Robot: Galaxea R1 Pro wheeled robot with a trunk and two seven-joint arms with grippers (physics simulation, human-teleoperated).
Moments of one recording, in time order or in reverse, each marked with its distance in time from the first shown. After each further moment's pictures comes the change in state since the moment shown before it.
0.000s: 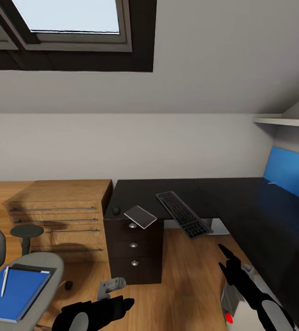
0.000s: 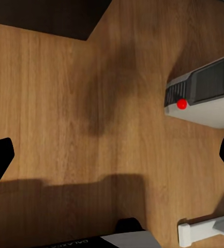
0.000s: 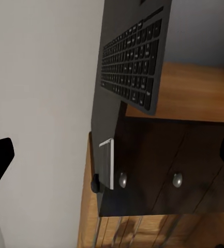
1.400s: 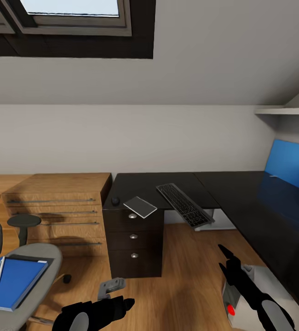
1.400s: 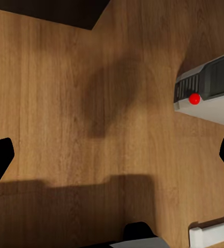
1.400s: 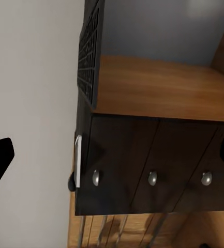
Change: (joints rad) left arm 0.000 -0.002 -0.001 0.002 0.001 -0.002 0.000; right arm 0.000 -0.001 0.002 0.001 0.004 -0.002 -0.004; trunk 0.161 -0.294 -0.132
